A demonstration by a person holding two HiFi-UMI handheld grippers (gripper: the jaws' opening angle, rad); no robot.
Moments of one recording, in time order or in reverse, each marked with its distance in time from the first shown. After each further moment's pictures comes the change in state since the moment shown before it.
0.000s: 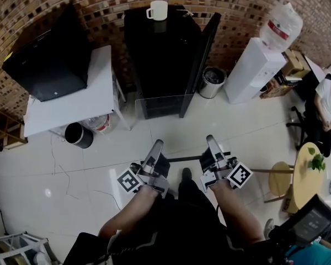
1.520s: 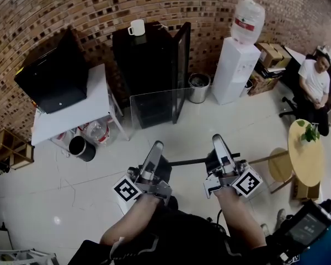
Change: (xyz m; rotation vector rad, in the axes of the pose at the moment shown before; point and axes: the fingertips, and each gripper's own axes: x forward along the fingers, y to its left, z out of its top) left arm -0.067 -0.169 -0.116 0.132 0.087 -0.210; right arm -0.162 0.171 0.012 -0.219 -0.181 0.123
